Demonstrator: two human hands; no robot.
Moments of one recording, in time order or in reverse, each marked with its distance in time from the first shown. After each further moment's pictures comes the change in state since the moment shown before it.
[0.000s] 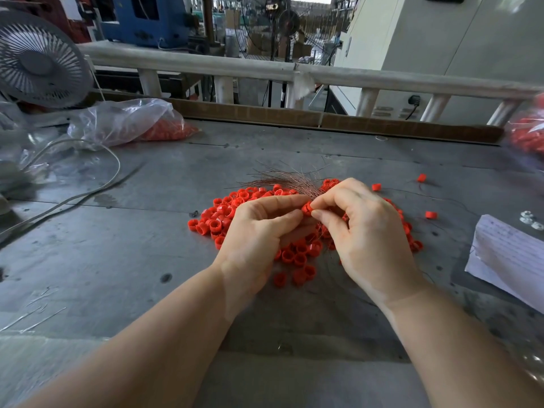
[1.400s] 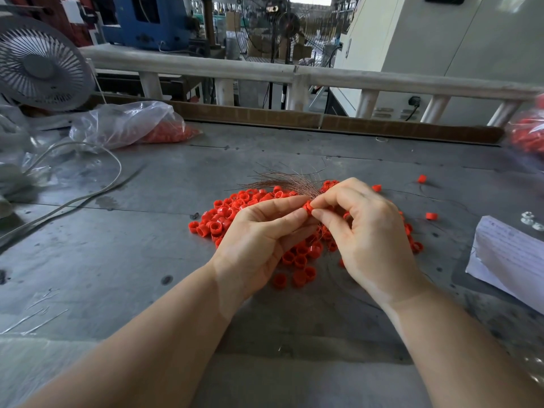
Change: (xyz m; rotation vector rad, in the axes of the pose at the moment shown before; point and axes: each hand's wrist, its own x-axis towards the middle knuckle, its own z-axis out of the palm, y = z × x) left_hand 0.003 0.001 -0.004 -0.250 -0.047 -0.149; right_hand 0.002 0.000 -0.001 0.068 0.022 0.015
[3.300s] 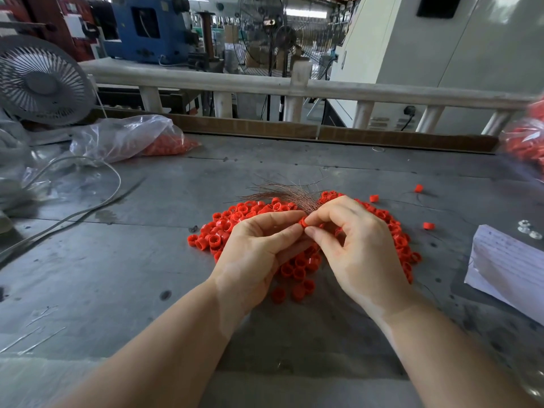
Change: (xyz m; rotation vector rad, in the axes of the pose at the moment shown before) left_hand -0.002 -0.001 0.004 0.064 0.064 0.055; right_hand -0.003 0.009 0.011 0.049 0.020 0.027
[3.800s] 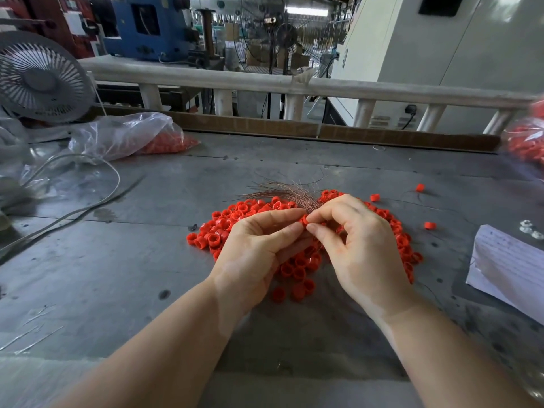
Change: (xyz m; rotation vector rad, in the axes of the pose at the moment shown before) left_hand 0.001 -0.001 -0.002 0.004 -0.009 0.005; right_hand 0.000 -0.001 0.001 -0.005 0.017 0.014
